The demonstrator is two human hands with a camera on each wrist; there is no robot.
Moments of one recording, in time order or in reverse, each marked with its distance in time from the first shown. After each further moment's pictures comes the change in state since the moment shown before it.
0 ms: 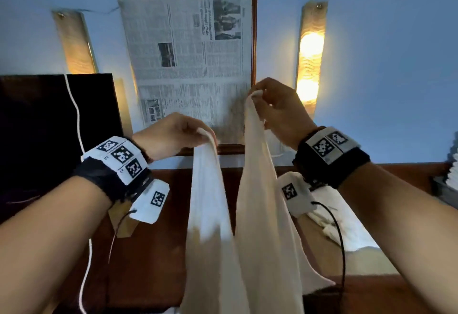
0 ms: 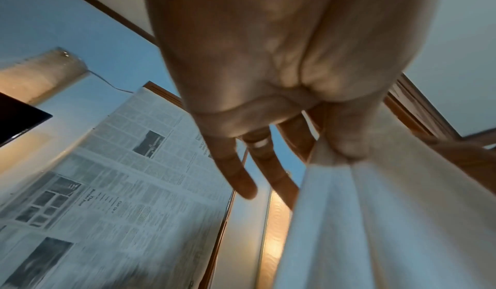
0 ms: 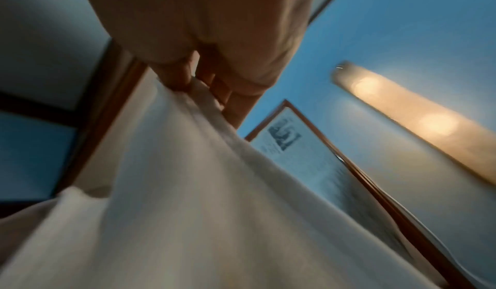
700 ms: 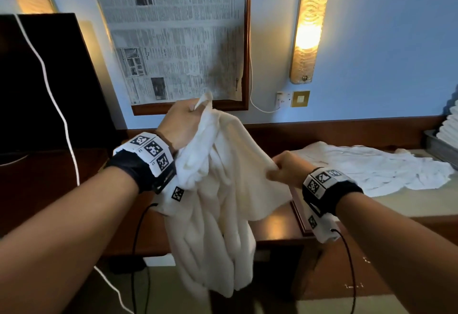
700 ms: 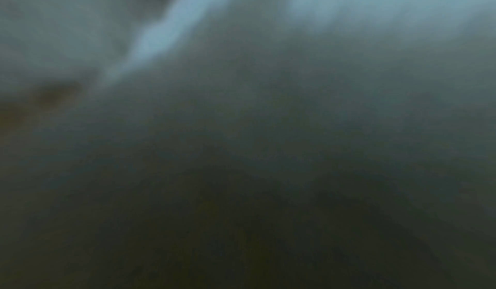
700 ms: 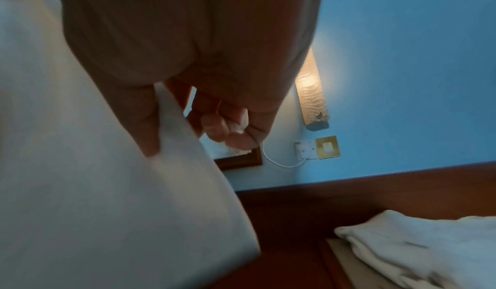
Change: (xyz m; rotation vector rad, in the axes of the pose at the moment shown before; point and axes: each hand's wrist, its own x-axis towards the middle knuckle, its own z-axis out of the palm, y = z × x) left_hand 0.023 -0.056 0.084 0.073 0.429 -0.272; right_hand -0.136 0.157 0.019 -0.492 -0.599 0.590
